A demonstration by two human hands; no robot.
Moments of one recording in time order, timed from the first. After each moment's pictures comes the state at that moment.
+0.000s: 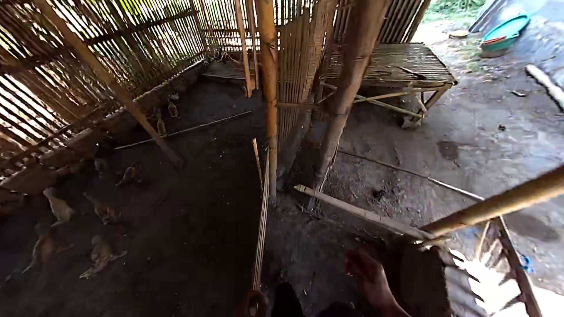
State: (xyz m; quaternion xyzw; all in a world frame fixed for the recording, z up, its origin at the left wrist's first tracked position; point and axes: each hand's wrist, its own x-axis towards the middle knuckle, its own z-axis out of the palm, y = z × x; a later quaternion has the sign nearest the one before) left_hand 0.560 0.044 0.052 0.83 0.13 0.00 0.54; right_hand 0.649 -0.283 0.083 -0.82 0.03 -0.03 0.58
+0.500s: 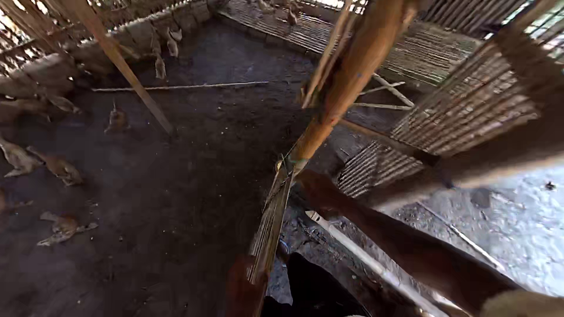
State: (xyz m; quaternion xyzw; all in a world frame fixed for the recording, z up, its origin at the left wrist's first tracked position) left_hand 0.921 0.095 0.035 0.82 0.23 -0.08 0.51; right_hand 1.198 -0.100 0.133 -0.91 -0.28 0.24 0.18
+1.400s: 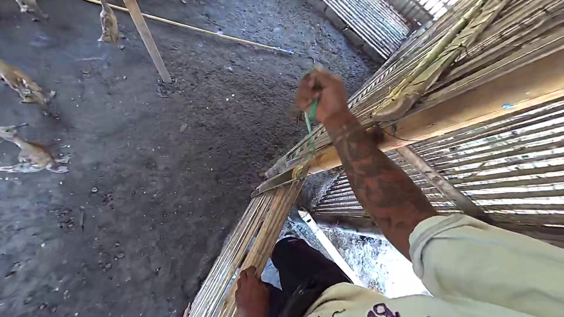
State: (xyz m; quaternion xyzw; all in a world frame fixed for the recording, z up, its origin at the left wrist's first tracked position) left_hand 0.940 0.010 -0.062 0.78 0.42 -0.34 0.32; right_hand 1.427 0.052 0.123 -0.52 -0.18 0.31 0.78
